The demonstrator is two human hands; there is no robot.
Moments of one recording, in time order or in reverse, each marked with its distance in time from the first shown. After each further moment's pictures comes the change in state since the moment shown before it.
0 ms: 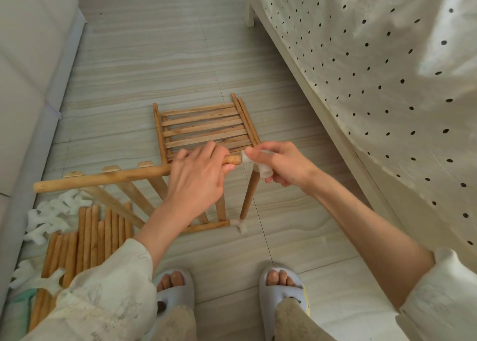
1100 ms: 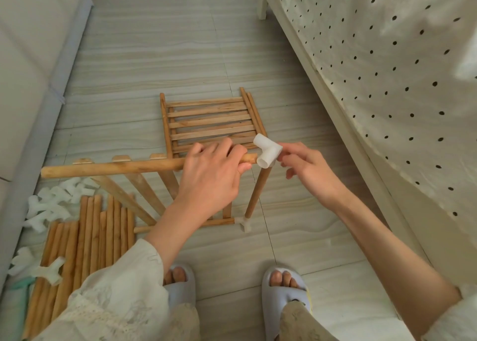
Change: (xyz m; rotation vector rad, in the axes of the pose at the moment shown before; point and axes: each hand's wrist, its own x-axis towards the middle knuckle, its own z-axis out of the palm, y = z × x) left_hand -0.002 -0.002 0.006 -0.007 0.066 0.028; right_hand 0.000 0.025 0.002 0.024 0.106 -0.159
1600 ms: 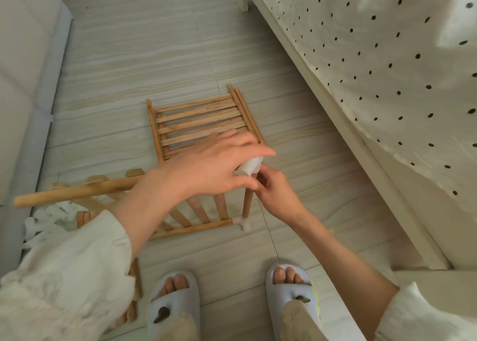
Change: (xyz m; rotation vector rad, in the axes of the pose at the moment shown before) left_hand 0.050 0.010 -0.028 -0.237 -0.536 0.364; right_hand 0.002 0.056 0.048 0.022 0.061 -0.150
